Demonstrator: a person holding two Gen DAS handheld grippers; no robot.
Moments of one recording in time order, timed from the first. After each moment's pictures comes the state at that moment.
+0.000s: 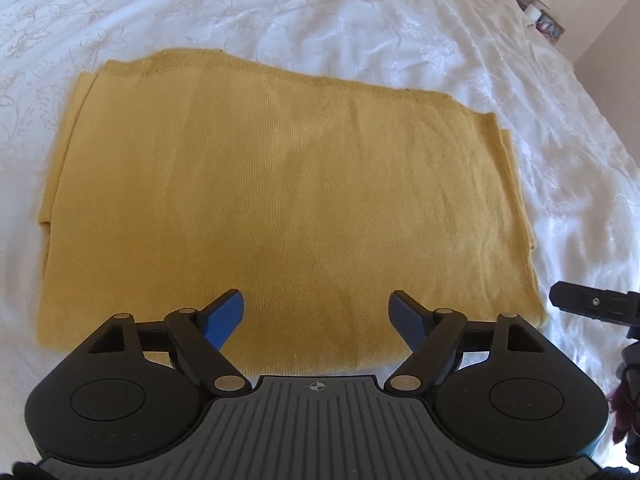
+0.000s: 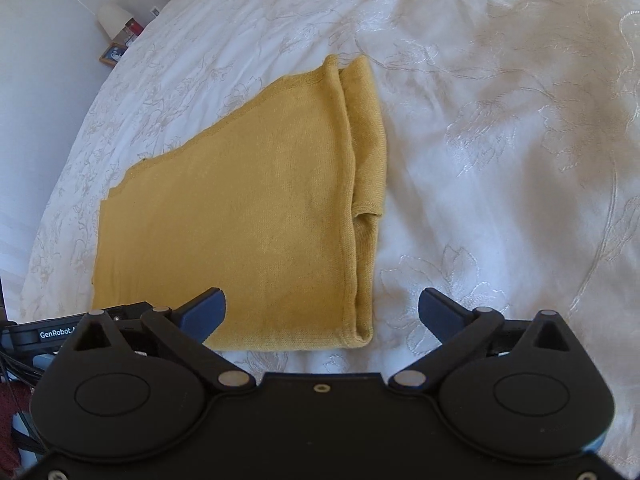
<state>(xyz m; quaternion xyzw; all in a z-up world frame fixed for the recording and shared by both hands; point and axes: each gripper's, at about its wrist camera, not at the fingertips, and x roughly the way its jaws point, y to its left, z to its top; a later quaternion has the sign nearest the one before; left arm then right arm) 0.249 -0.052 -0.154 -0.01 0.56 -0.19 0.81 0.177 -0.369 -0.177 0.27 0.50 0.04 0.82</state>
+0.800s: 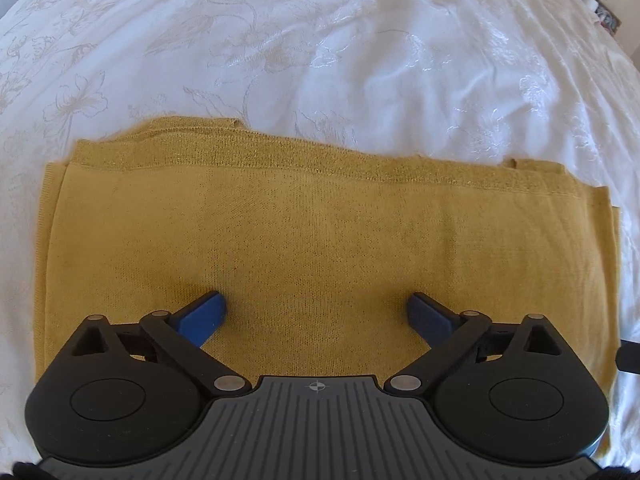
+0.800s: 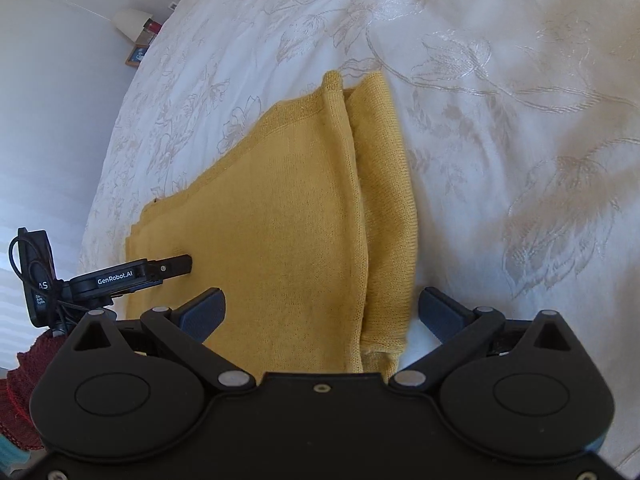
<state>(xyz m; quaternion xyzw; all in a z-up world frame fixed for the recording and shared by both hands) 0.364 -0.081 -0.193 0.04 0.58 -0.12 0.80 0.270 -0.403 -0.223 0.34 0.52 0.13 0.77</state>
